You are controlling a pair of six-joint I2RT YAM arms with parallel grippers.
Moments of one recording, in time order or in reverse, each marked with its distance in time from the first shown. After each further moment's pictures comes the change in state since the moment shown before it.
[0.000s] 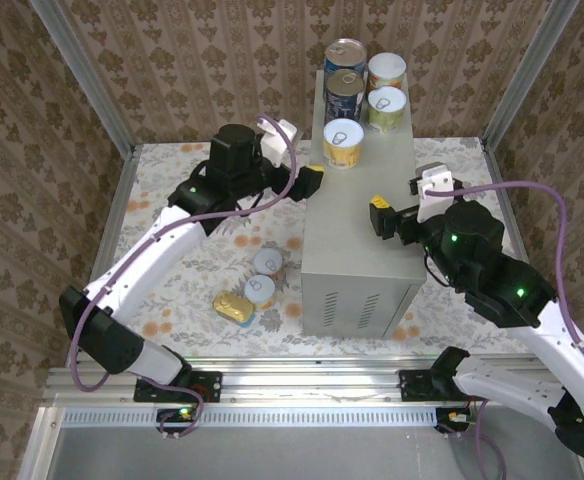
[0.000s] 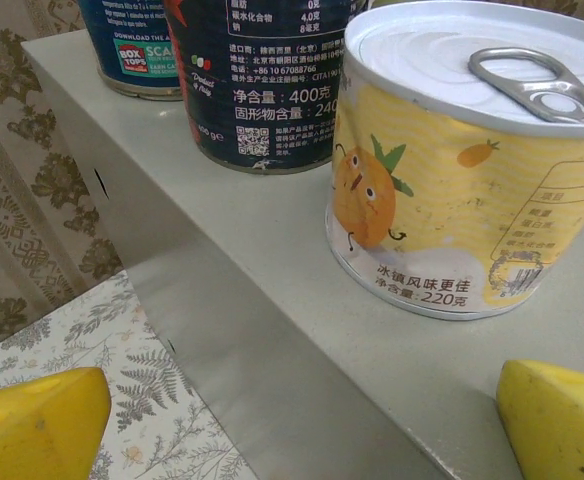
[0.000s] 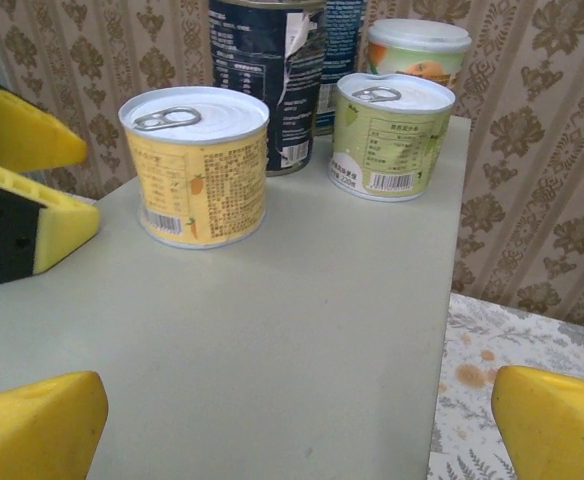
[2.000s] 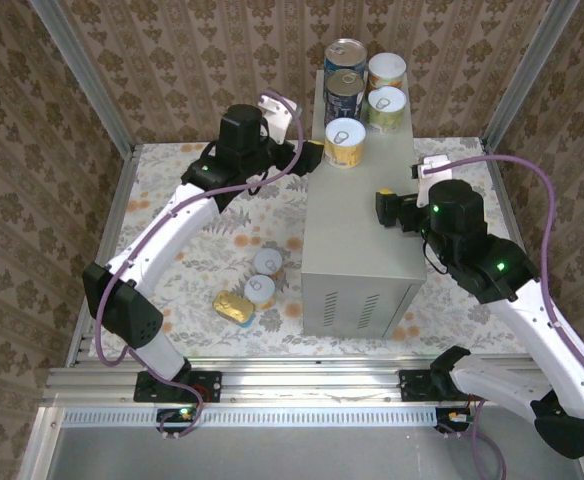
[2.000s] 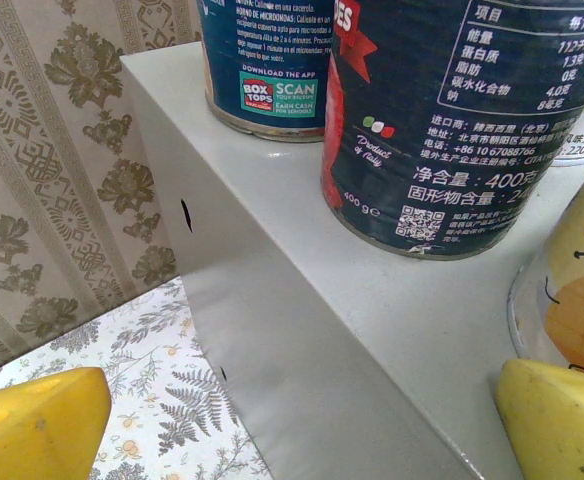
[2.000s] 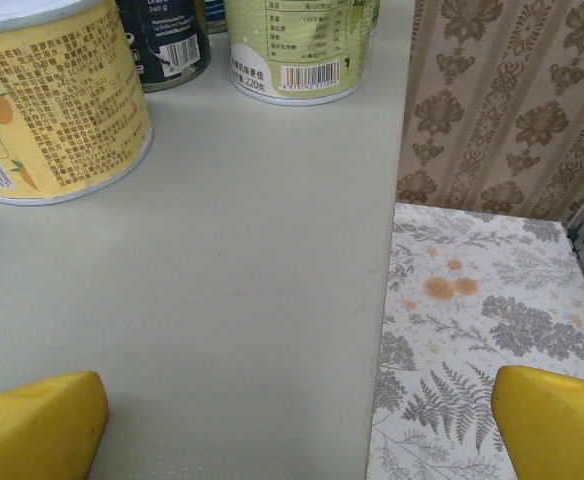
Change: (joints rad) left arm 0.048 0.167 0.162 0.009 -0.065 -0.042; right arm -0.177 0.100 0.017 -0.092 -0.069 0.113
